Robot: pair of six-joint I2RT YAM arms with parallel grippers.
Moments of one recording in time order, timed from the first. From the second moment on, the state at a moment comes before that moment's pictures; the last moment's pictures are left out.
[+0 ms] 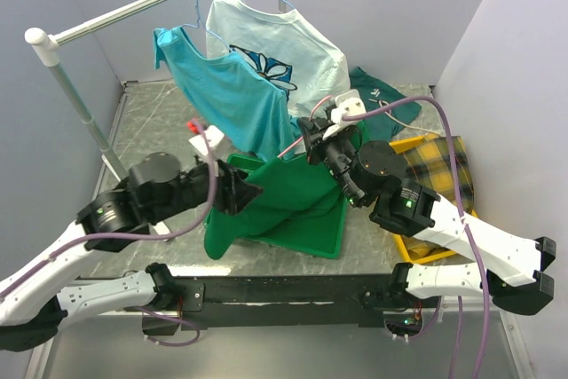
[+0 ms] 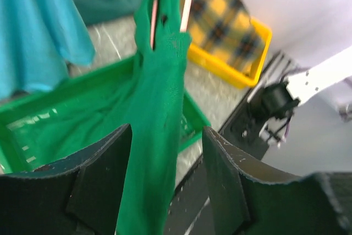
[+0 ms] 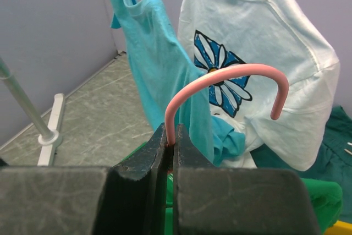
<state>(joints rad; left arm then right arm) -0.99 0.82 1.21 -0.59 -0.04 -0.33 1.12 1.07 1.25 -0.07 0.63 -0.05</state>
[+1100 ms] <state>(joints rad) -0.99 0.77 1.05 -0.54 -0.04 -0.34 1.13 1.09 1.22 -0.12 0.55 0.01</state>
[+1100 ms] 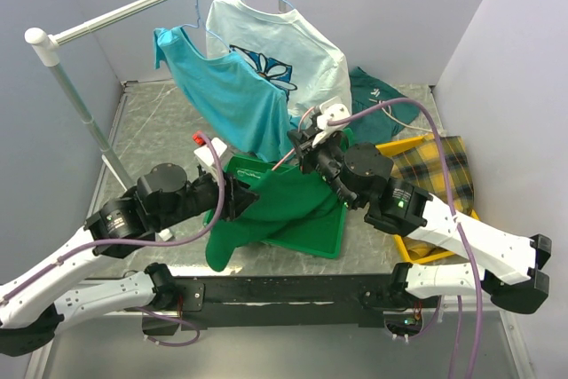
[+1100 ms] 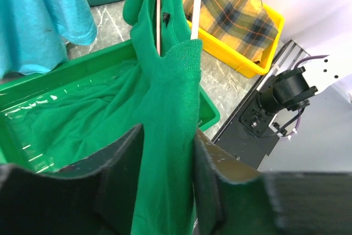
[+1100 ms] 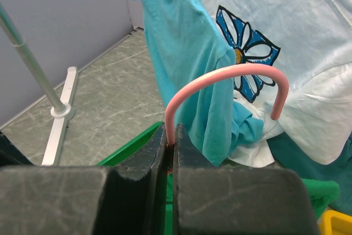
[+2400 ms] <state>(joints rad) -0.99 0.68 1.16 -0.68 -0.06 -0.27 1.14 0.92 1.17 -0.05 0.68 0.09</state>
